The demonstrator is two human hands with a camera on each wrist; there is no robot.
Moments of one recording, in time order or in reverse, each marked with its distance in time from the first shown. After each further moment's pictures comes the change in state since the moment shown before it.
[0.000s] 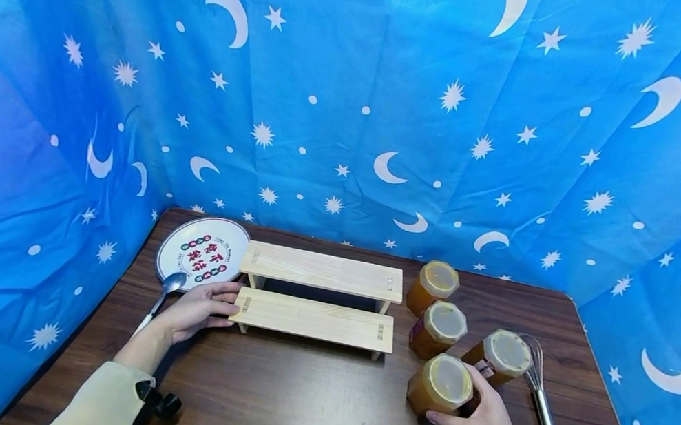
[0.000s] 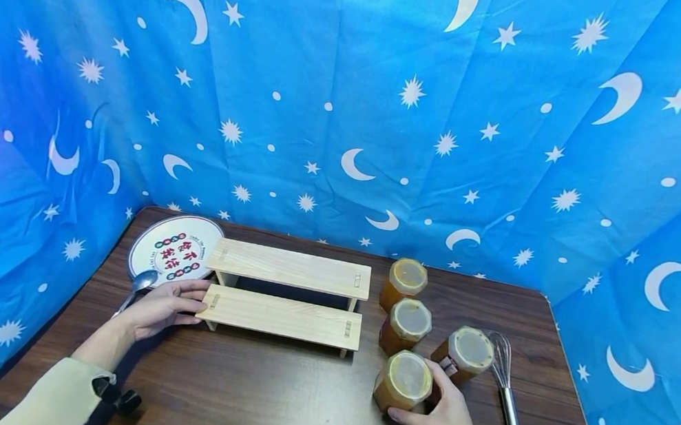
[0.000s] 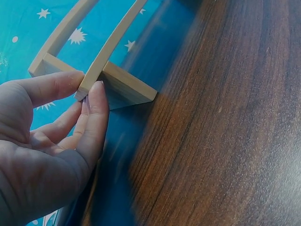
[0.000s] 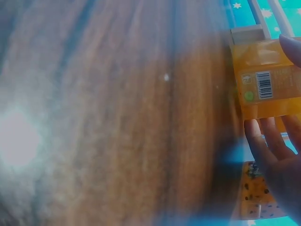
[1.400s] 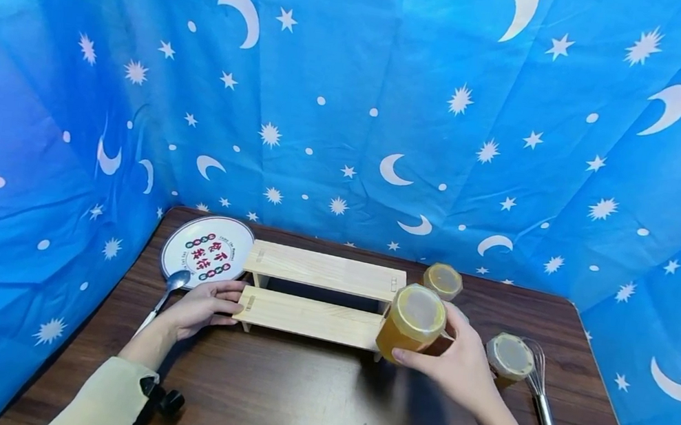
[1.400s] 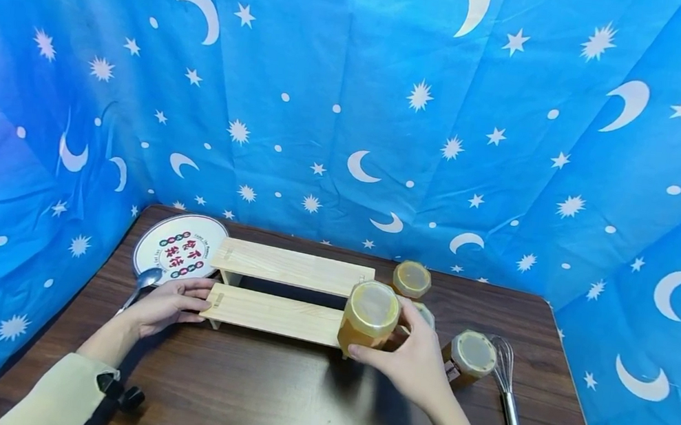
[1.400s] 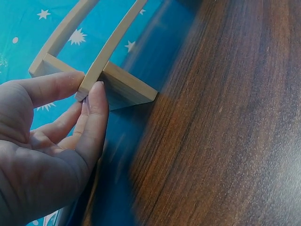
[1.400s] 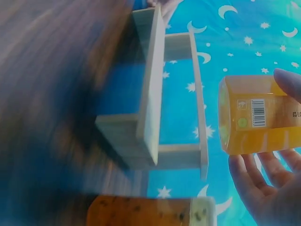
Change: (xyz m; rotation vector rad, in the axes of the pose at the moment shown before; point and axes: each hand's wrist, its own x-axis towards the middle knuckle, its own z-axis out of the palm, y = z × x) left_hand 0.004 -0.004 -0.003 0.008 0.005 0.024; right_hand 0.060 -0.120 0.009 0.007 0.023 -0.165
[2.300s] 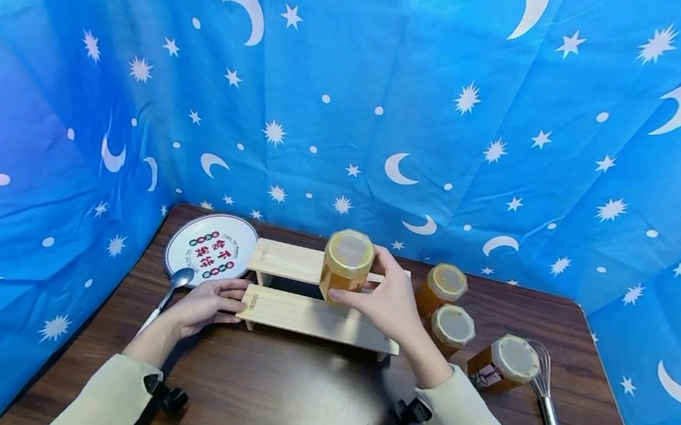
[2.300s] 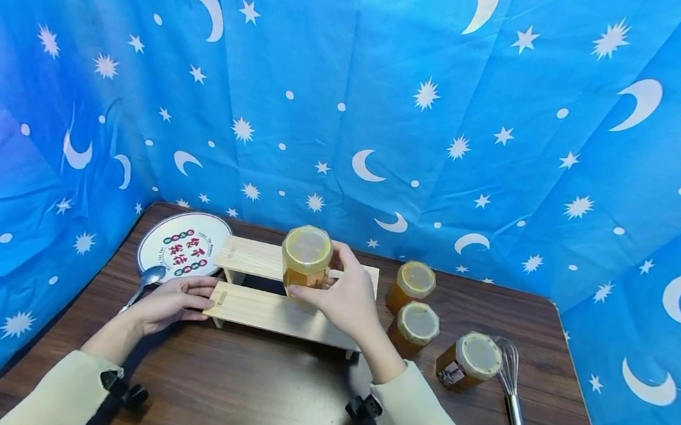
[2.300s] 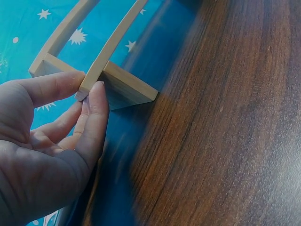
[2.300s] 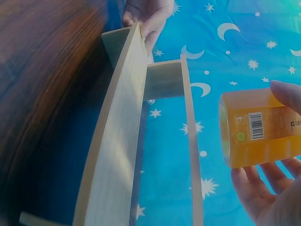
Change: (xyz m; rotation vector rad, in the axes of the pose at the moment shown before) left_hand 0.000 0.002 0.001 -0.010 0.000 -0.008; right_hand 0.085 -0.041 0.080 0.152 -0.058 -0.031
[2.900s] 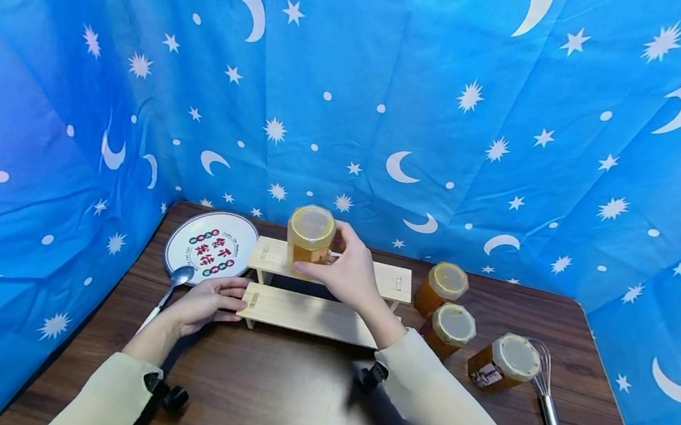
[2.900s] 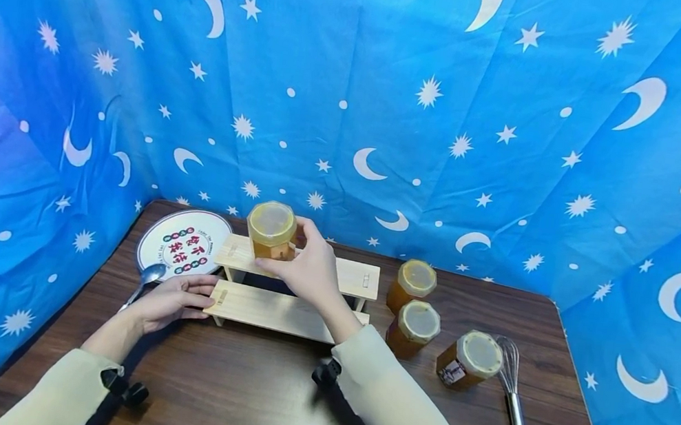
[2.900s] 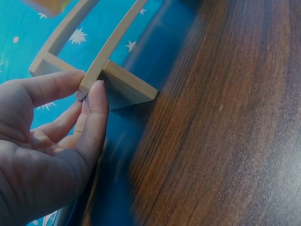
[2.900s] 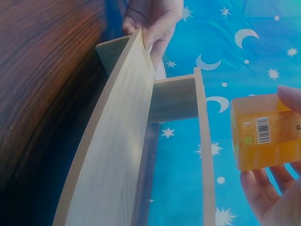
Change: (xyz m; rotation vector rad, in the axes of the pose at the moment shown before) left_hand 0.001 0.000 -0.002 0.001 -0.005 -0.002; right_hand 0.047 -0.009 0.054 0.026 -0.009 -0.050
